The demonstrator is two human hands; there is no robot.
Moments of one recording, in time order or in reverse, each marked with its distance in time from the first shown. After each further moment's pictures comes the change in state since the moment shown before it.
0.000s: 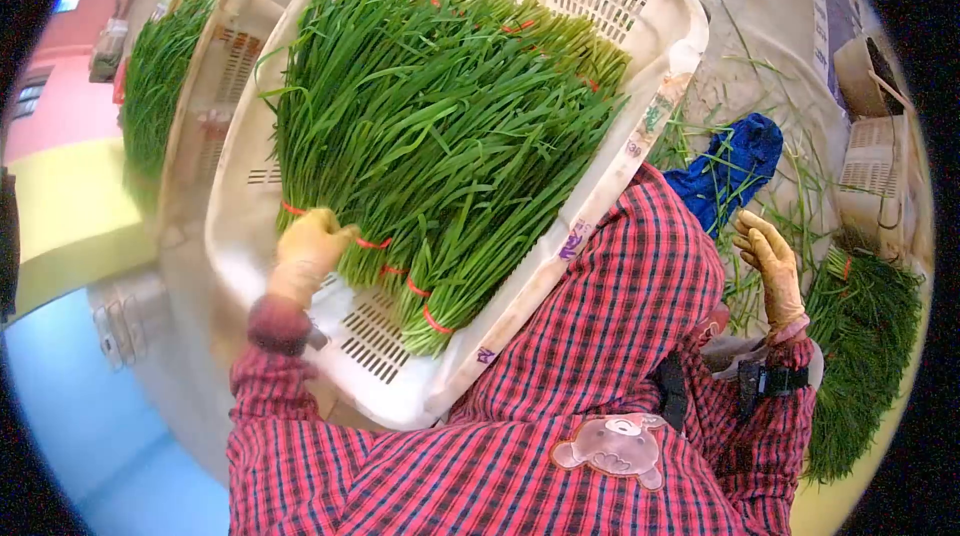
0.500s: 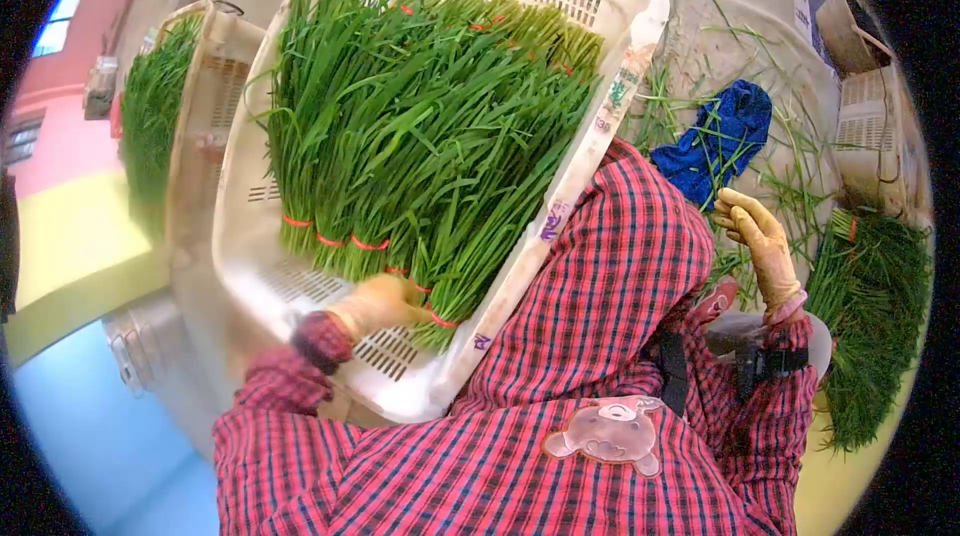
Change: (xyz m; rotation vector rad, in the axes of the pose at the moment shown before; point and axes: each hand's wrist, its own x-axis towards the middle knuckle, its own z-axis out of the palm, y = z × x) left_hand -0.032 0.033 0.070 0.209 -0.669 0.419; right_hand -0.013 0.002 0.015 0.068 -0.070 -0.045
